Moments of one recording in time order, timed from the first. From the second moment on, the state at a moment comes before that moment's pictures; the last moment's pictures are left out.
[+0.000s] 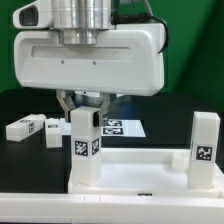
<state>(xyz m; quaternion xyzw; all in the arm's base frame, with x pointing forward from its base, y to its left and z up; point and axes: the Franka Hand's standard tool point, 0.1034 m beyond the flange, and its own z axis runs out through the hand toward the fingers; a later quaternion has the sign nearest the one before) 0.638 -0.063 0.114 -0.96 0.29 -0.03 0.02</state>
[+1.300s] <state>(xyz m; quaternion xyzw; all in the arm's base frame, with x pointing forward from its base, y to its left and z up) 0.638 -0.064 0.113 -0.84 0.53 -0.02 0.06</state>
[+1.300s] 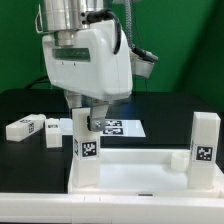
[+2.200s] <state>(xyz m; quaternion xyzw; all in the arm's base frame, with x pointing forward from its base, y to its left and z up) 0.639 -0.059 0.114 -0.98 0.17 -0.04 0.02</state>
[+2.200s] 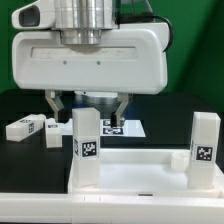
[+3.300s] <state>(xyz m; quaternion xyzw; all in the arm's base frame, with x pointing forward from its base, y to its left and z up) 0.638 -0.062 0.112 -1.00 -0.05 -0.04 0.01</state>
